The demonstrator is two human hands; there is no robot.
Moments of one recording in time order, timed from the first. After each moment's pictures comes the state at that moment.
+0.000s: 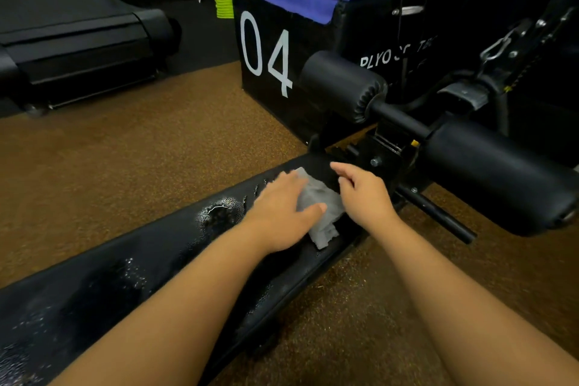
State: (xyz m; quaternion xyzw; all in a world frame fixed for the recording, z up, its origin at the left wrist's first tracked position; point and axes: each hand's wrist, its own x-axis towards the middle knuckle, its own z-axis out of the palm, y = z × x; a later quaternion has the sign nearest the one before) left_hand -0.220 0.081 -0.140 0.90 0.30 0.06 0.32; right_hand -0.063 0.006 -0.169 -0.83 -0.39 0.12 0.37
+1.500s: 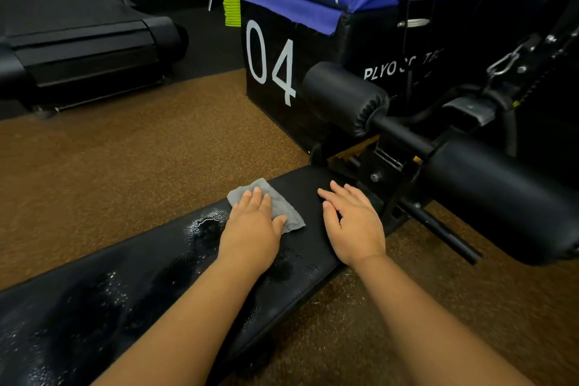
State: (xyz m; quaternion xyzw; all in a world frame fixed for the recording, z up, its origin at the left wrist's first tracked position) left_hand -0.219 0.097 -0.184 0.90 0.42 0.06 0.15; right_hand -0.067 0.002 -0.204 -0.84 -0.47 -0.01 0.27
